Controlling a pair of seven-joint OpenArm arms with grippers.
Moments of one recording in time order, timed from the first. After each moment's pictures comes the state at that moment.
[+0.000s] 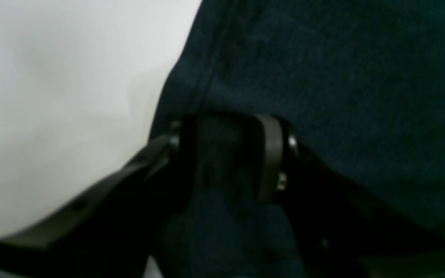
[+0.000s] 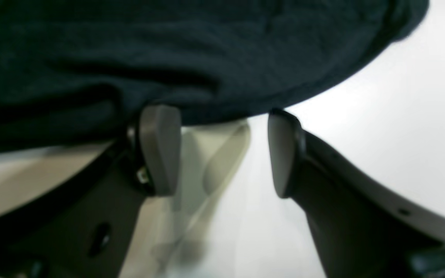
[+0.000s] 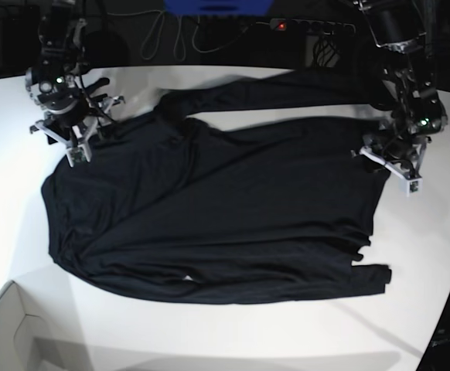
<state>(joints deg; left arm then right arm) 3.6 -10.0 -23.5 82.2 -16.5 -15.9 45.7 -17.1 3.7 17.8 99.0 -8.5 26.8 -40.6</state>
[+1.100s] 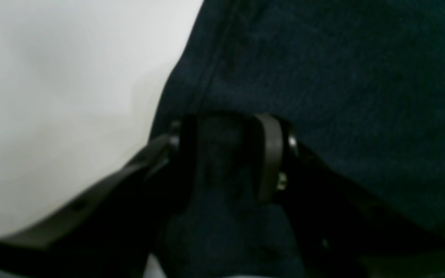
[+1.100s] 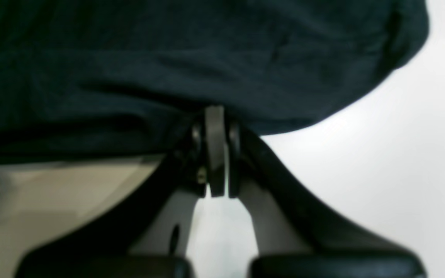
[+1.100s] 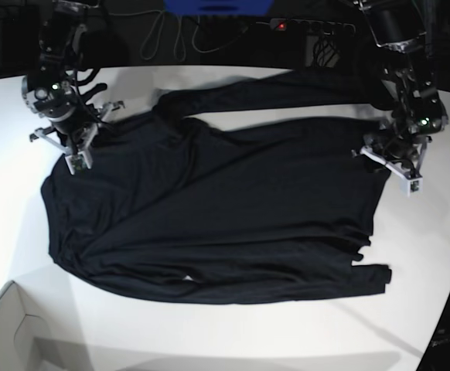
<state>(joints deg) 3.6 -10.0 -23.8 82.5 -16.3 -15.9 45.8 -13.9 0.9 20.7 99.9 -9.4 34.3 -42.7</state>
